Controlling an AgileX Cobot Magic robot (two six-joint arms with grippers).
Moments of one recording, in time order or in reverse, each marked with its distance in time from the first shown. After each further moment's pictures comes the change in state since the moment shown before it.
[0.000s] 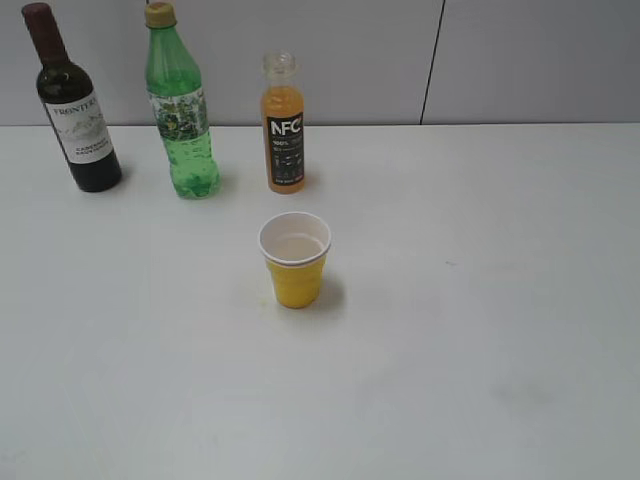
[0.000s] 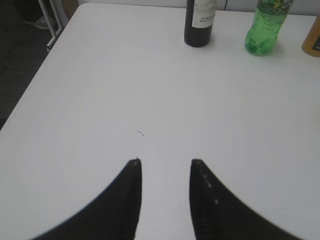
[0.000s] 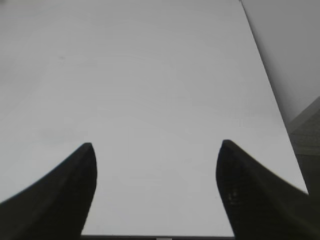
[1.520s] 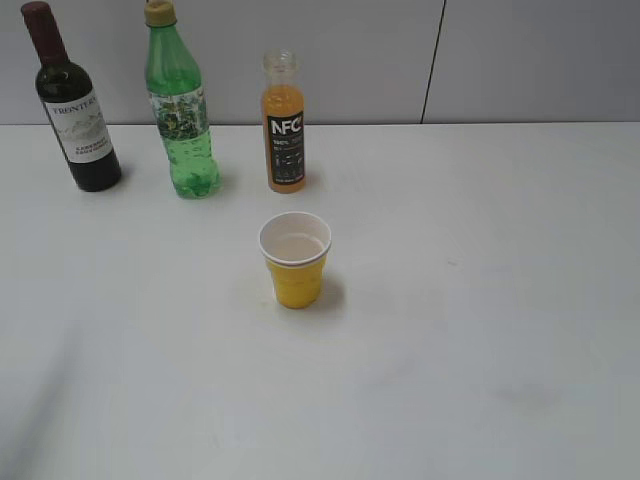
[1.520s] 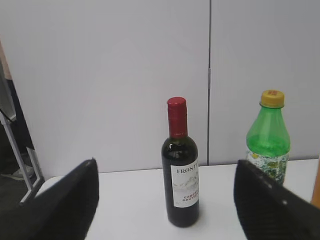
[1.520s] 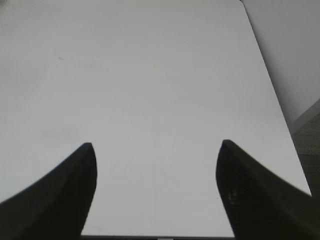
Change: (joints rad) left arm 0.000 0.784 0.077 -0.080 -1.320 0.175; right arm 0.000 -0.001 0.002 0.003 0.001 0.000
